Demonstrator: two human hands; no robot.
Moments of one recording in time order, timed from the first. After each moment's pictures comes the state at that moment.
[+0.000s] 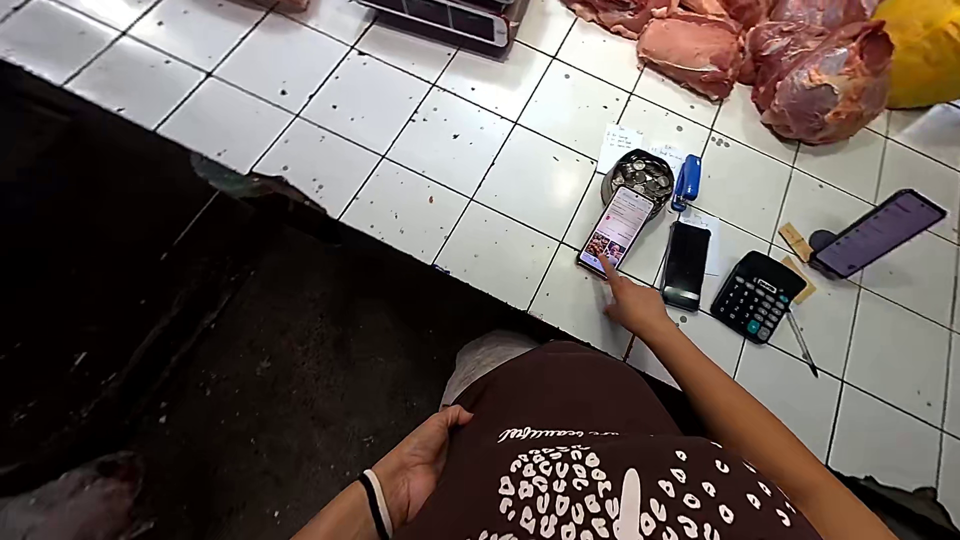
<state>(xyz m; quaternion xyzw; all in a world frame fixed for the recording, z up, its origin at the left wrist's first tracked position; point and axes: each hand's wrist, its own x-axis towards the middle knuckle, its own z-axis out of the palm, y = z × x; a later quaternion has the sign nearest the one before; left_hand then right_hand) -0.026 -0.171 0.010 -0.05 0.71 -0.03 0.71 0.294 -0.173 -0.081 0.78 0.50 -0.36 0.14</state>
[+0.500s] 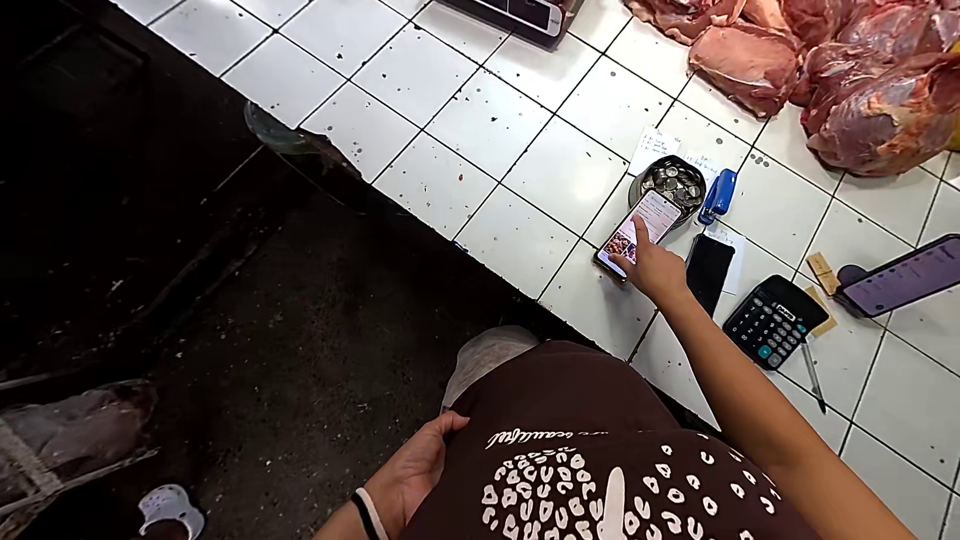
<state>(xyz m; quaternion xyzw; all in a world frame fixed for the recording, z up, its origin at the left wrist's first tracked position) -0.039 -0.213 0.009 -0.11 0.70 0.07 0.70 0.315 -0.128 -0.074 0.82 0.50 -0.26 0.08</state>
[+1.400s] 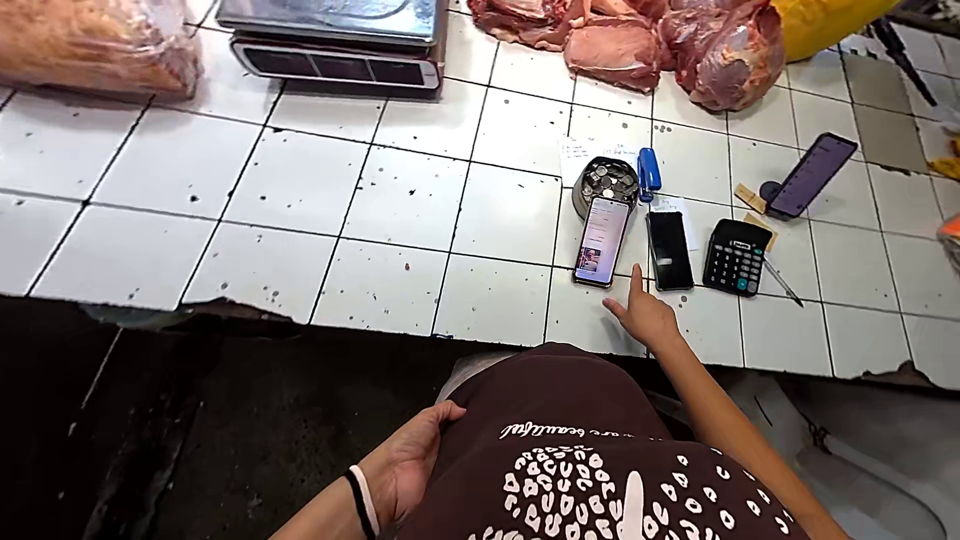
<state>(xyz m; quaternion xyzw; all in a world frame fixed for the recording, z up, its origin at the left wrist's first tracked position) -0.041 -0.029 0.004 0.12 0.69 -0.16 0.70 0.259 -0.176 -0.067 0.90 0.22 -0.37 0.06</state>
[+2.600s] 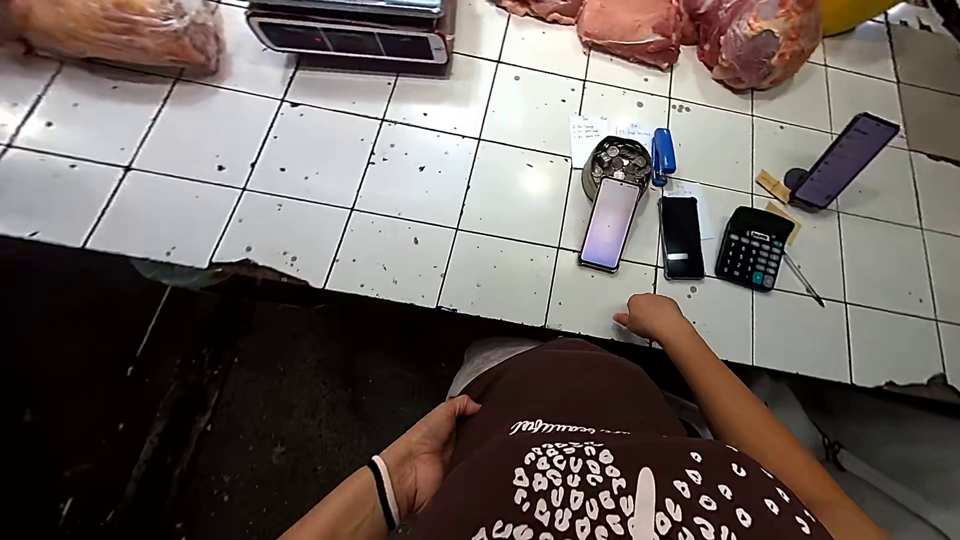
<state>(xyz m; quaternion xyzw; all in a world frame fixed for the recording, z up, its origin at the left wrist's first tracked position) -0.042 -0.074 0.008 0.06 0.69 -0.16 0.70 0.260 -0.175 -0.058 0.78 0.32 -0.48 0.24</state>
